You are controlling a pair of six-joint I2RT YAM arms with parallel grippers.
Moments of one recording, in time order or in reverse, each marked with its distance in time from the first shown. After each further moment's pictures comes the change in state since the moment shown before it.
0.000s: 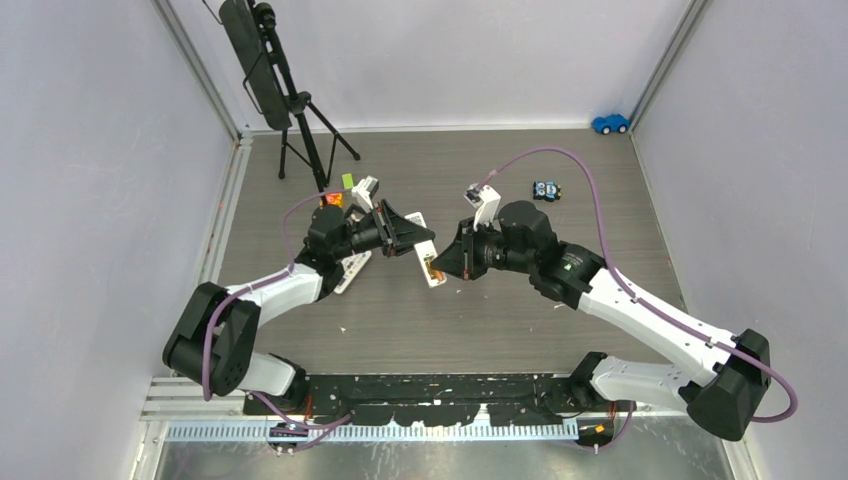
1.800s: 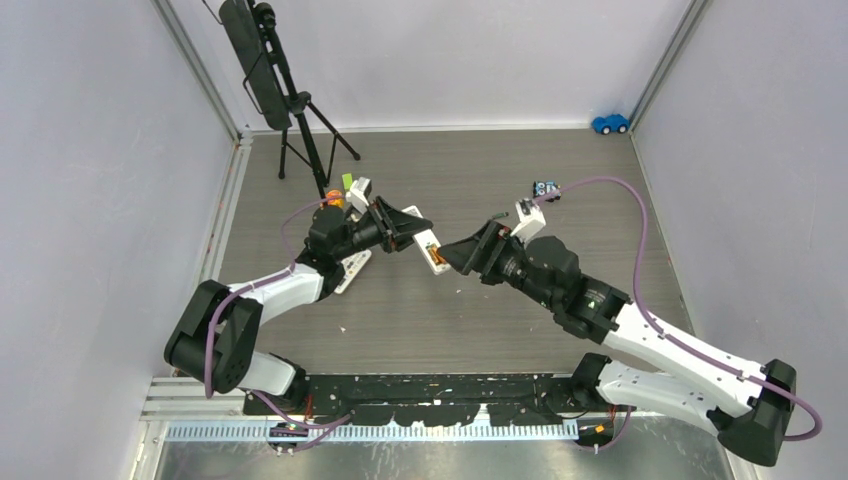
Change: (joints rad) left arm 0.000 0.014 -0.005 0.009 -0.112 -0.130; right arm 0.110 -0.194 -0.143 0.087 0.420 0.401
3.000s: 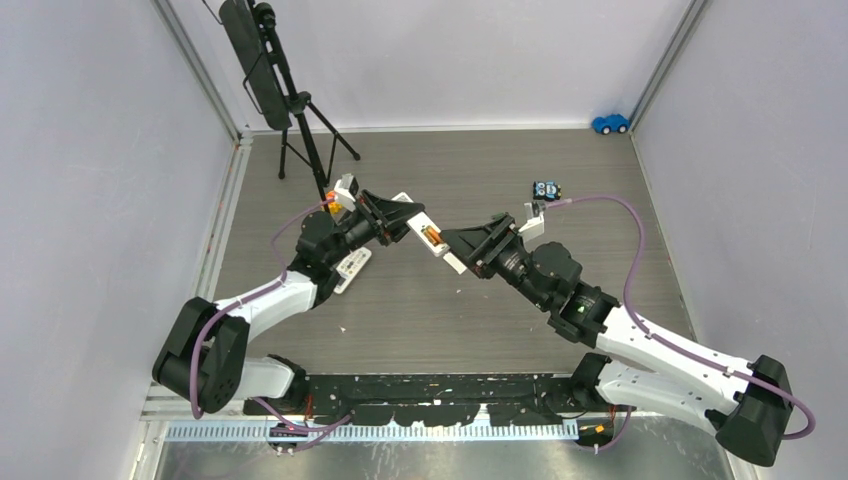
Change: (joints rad) left arm -0.014 -0.101 -0.034 0.093 -0.164 -0.216; right arm -0.016 -0.030 -0.173 0.378 0.037 0.336
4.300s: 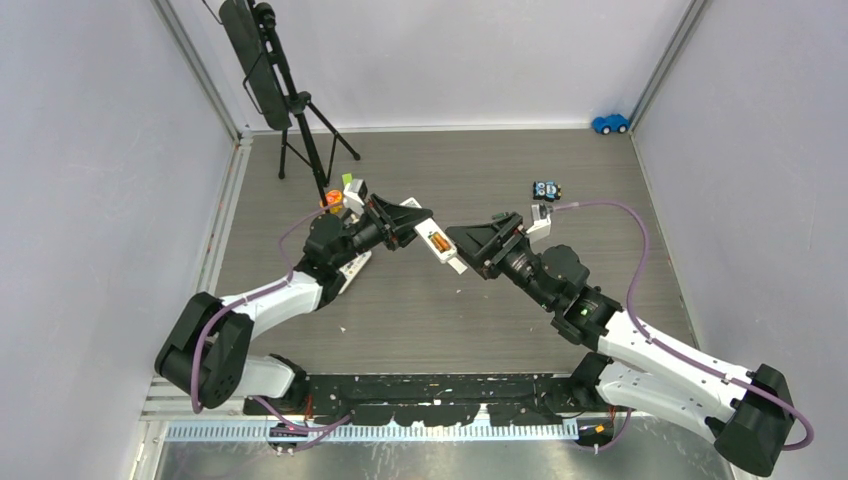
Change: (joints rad) left arm -0.051 0.022 0.000 0.003 -0.016 0.005; right arm -0.059 -0.030 -0.070 0.076 -0.039 0.040
